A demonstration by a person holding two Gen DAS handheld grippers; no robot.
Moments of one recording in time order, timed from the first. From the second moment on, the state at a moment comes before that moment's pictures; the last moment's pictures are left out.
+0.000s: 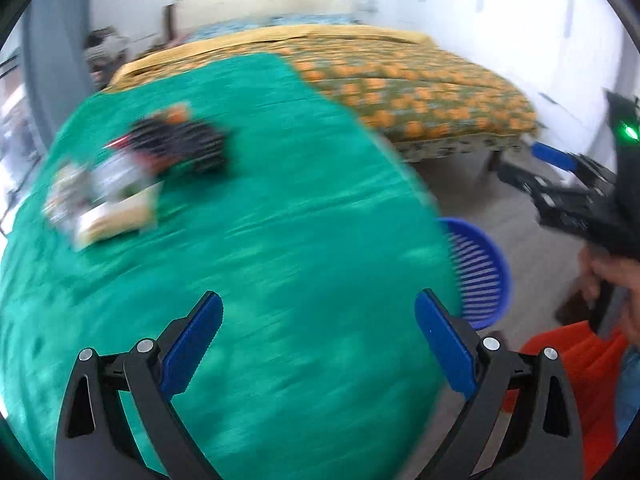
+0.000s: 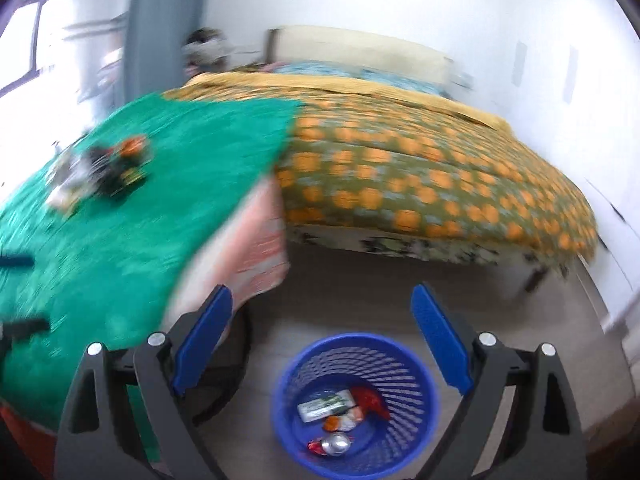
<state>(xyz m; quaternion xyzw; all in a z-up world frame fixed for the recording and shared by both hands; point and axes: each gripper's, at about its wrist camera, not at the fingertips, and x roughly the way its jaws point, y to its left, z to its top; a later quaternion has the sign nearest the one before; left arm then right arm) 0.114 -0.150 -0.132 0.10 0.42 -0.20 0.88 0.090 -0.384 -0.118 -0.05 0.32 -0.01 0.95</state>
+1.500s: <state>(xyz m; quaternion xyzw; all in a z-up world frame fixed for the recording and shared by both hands) 0.279 0.068 -0.123 0.06 0.46 -0.13 0.88 0.156 -0.131 -0.151 -0.06 0.43 0.17 0.88</state>
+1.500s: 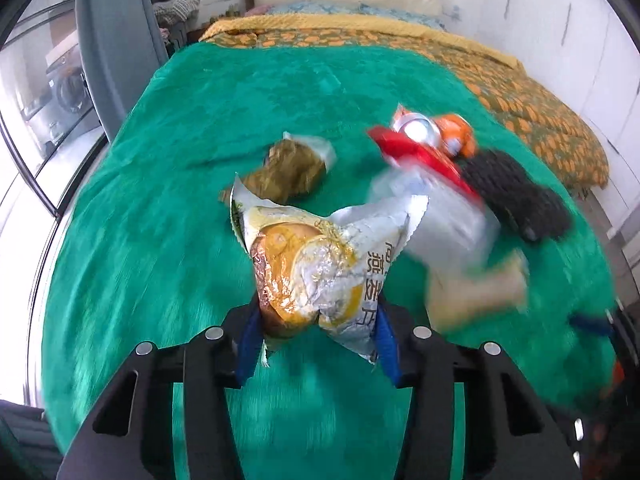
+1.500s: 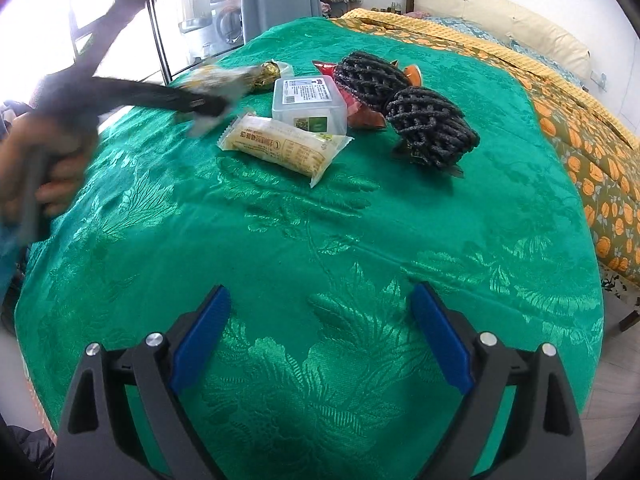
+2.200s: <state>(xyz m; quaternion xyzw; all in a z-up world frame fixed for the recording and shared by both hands) 0.195 0.051 -0.157 0.07 0.46 -0.11 0.88 0.155 -0.134 -0.152 -0.06 0.43 0.17 0.88</state>
